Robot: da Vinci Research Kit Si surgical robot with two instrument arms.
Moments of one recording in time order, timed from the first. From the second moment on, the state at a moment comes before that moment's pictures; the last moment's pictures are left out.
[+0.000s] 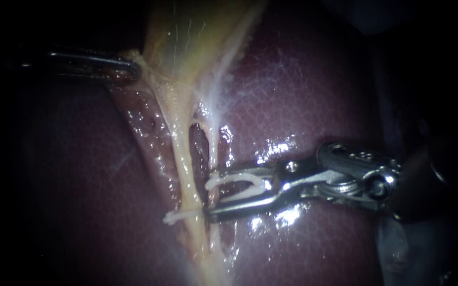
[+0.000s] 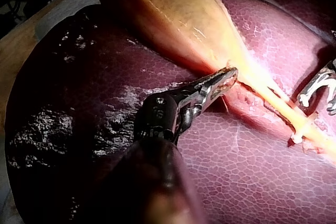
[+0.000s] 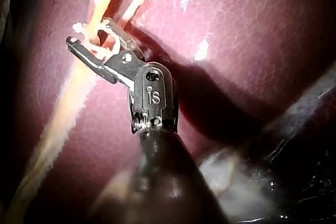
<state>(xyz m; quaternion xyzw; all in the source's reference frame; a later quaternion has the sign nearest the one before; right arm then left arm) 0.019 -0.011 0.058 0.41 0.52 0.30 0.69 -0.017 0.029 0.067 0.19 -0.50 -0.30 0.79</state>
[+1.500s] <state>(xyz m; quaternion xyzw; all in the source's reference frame) 0.025 -0.013 0.061 0.50 0.55 0.26 0.61 -0.018 0.029 0.067 0.19 -0.50 -0.30 0.79</state>
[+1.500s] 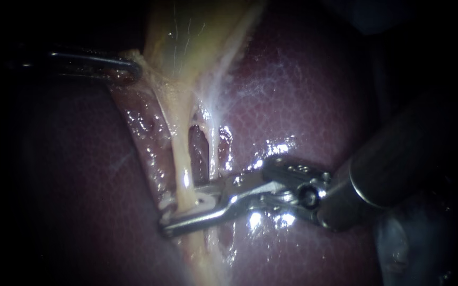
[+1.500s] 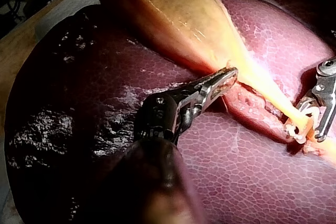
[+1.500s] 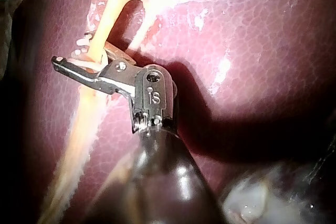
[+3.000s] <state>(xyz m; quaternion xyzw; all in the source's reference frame) 0.024 -0.011 0.056 0.55 0.58 0.23 0.55 -0.018 0.028 0.067 0.19 -0.50 -0.30 0.79</state>
